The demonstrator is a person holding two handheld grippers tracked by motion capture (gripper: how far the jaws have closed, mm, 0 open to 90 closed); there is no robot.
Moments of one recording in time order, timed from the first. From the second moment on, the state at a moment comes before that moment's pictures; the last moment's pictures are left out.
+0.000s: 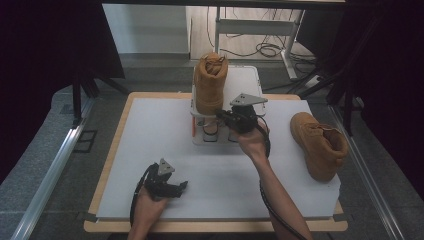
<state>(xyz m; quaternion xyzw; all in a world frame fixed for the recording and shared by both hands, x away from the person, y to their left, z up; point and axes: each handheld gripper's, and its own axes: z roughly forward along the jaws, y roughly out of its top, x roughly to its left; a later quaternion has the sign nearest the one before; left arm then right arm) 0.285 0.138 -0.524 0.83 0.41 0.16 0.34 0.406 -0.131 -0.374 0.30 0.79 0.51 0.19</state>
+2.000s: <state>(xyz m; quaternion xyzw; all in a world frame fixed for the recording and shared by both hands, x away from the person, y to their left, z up) 0.285 0.138 -0.524 0.83 0.41 0.16 0.34 0.358 -0.187 -0.393 0.31 0.77 0.50 0.25</state>
